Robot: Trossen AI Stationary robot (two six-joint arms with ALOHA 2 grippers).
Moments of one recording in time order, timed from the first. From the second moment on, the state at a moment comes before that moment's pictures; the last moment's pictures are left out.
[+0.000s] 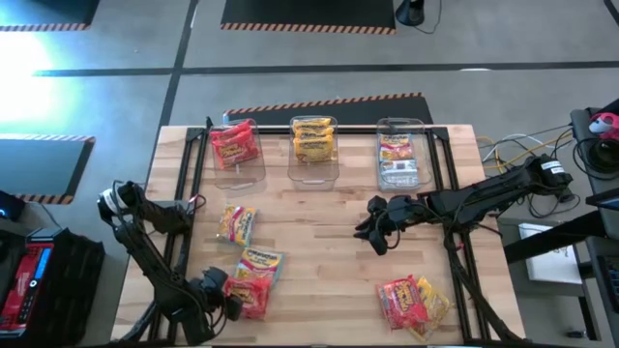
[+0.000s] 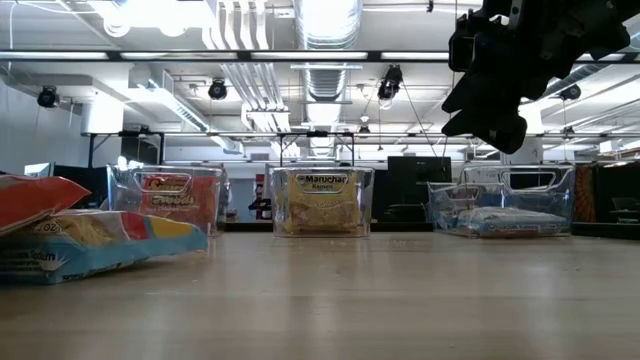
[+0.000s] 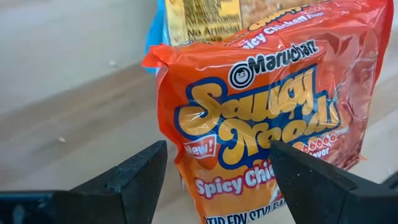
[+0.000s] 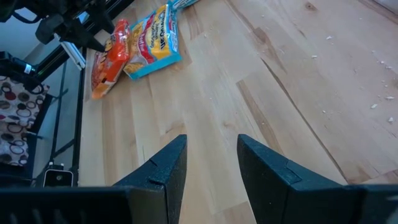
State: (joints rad) left arm -1.07 1.68 0.97 -0.71 -0.37 -2.28; right arm 0.17 1.17 0.56 0.03 0.00 0.70
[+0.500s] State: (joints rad) left arm -1.07 1.68 0.97 -0.63 -0.37 -2.31; right arm 0.17 1.19 0.56 0.17 0.11 0.92
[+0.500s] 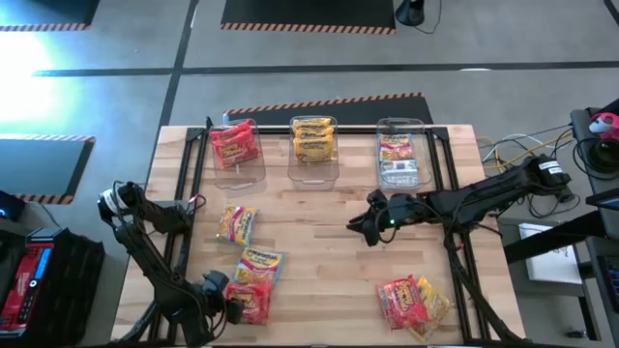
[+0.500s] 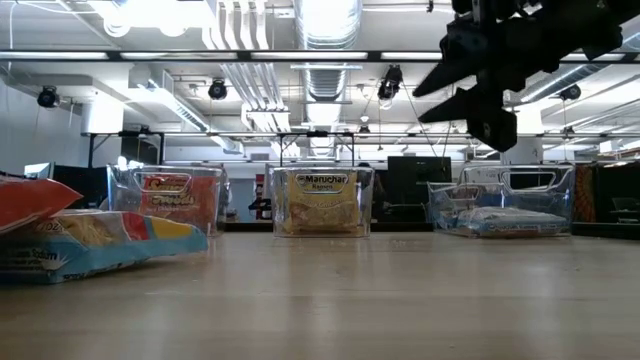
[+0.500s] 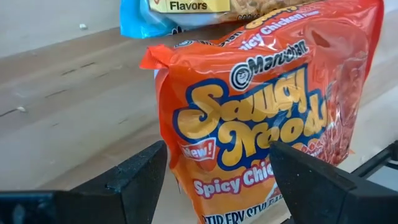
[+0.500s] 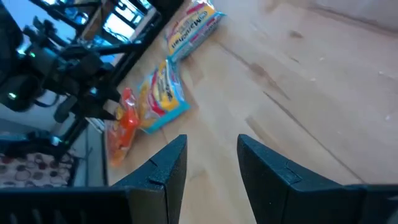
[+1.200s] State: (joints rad) left arm -1.07 1.68 0.97 -0.63 -0.35 -2.31; right arm 0.26 1.29 0.65 0.40 0.28 1.04
